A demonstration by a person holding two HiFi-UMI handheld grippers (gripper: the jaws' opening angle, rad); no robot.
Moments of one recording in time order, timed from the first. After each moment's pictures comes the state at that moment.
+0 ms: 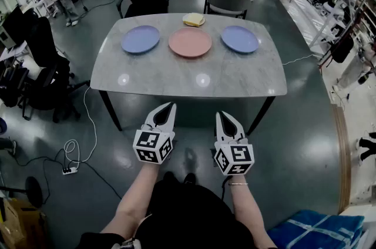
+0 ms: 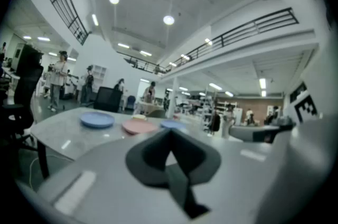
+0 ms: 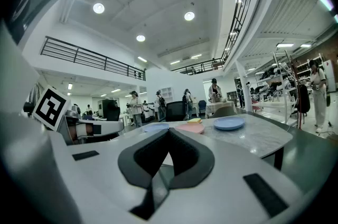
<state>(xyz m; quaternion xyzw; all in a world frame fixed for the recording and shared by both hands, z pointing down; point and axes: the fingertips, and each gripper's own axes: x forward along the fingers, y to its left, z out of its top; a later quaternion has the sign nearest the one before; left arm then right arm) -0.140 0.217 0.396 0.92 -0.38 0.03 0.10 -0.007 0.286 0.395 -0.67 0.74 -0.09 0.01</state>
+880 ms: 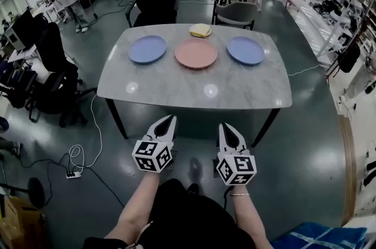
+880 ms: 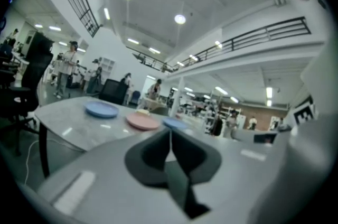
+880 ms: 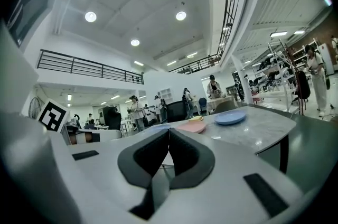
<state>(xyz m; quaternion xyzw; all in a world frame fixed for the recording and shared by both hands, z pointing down) -0.142 0.209 0.411 0.91 -0.39 0.01 0.16 0.007 0.280 0.400 -0.67 0.73 -0.12 0.04</state>
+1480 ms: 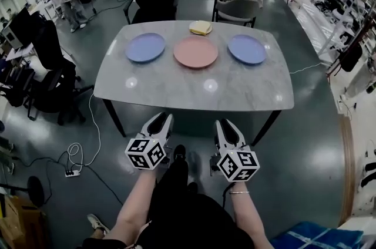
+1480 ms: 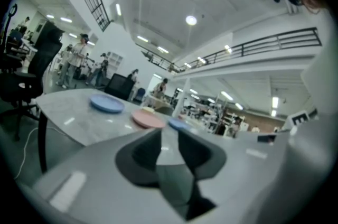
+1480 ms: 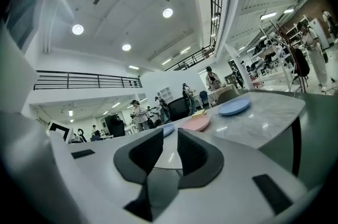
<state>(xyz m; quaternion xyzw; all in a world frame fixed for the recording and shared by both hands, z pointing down) -0.151 0.174 0.427 0.89 -0.40 -0.01 0.20 0.016 0.247 0.408 -0.65 0.73 -0.18 0.09</state>
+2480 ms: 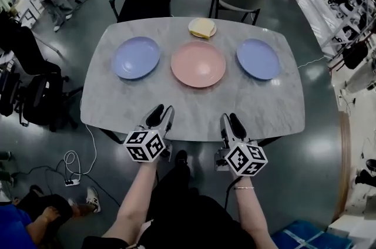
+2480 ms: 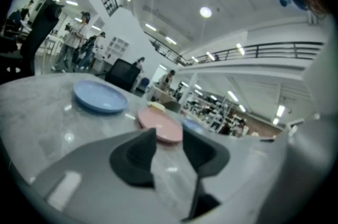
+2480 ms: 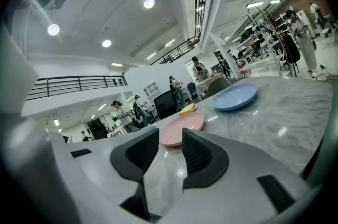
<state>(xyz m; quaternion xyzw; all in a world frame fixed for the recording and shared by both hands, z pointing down) -0.118 -0.027 0.471 0.88 -0.39 0.01 0.27 0.073 0.063 0.449 -0.68 0.68 -0.26 0.10</state>
